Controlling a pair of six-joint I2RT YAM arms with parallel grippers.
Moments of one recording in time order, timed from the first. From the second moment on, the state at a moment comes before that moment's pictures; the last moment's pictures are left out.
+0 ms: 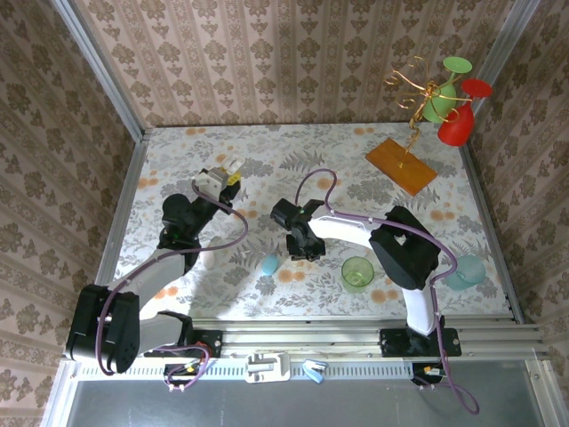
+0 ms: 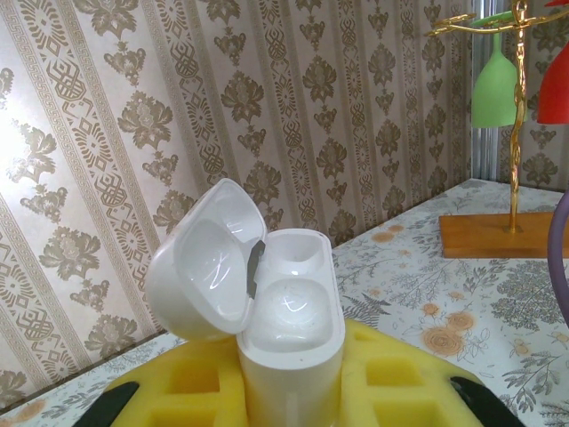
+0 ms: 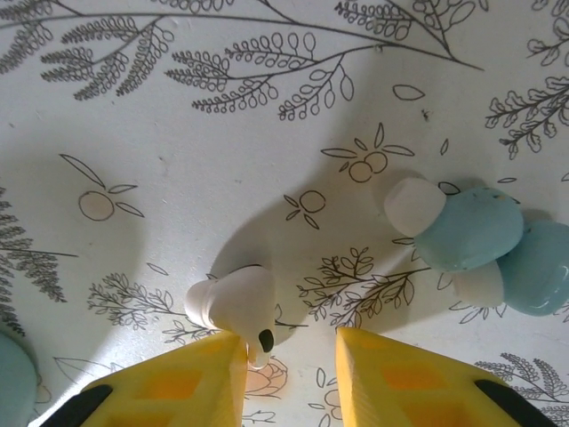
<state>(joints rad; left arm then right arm) -0.31 1.20 0.49 0.81 0.35 0.15 0.82 1.98 1.36 -0.86 0.04 0.80</state>
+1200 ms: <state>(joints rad) -0.31 1.19 0.46 0.82 0.30 0.19 0.77 2.24 1.83 -1.23 -0.05 0.67</state>
